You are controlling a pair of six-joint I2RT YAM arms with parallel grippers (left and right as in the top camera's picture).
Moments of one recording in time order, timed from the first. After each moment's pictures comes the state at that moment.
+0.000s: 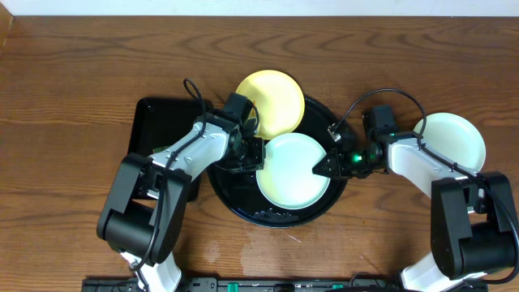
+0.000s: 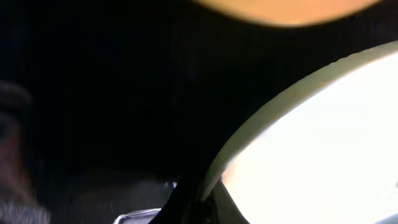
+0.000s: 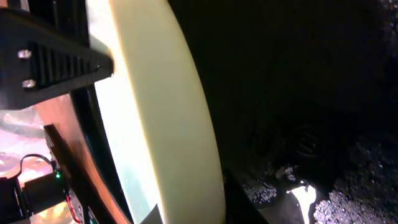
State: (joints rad) left arm -0.40 1.87 1.09 -0.63 0.41 -0.45; right arm 0.17 1.76 0.88 -0.50 -0.76 0.07
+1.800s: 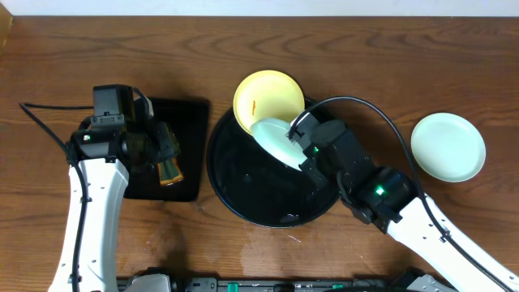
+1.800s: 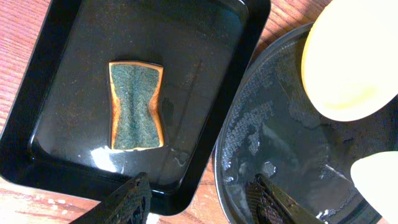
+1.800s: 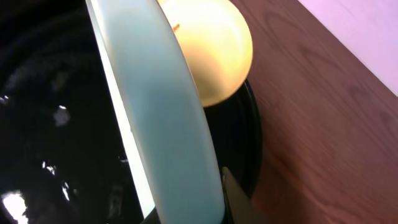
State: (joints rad) left arm 0.10 1.32 1.13 -1.01 0.20 -0.30; right arm 0.71 1.24 0.99 -0.56 0.23 -0.19
